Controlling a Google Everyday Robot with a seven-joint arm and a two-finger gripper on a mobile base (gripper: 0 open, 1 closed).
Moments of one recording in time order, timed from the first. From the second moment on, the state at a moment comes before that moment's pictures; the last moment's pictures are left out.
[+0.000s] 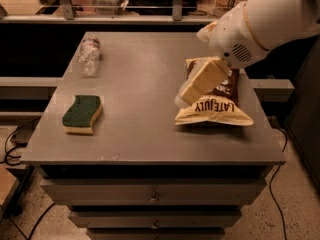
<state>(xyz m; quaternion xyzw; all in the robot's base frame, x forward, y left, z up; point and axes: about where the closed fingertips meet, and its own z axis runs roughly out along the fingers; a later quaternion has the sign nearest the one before) 0.506 -0.054 0.980 -0.59 0.72 0.13 0.35</state>
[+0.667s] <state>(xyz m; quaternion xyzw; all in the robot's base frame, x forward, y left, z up) 0.556 0.001 0.986 -0.53 0.73 0.14 0.41</state>
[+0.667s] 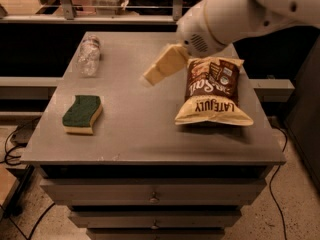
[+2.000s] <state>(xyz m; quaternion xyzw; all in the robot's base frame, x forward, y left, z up) 0.658 0.135 0.917 -0.46 0.79 0.17 0.38</state>
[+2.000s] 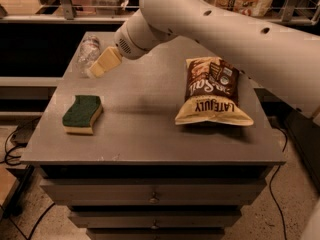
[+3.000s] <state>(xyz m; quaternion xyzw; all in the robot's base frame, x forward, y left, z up) 0.673 0.167 0.907 -0.41 0.78 0.23 0.42</state>
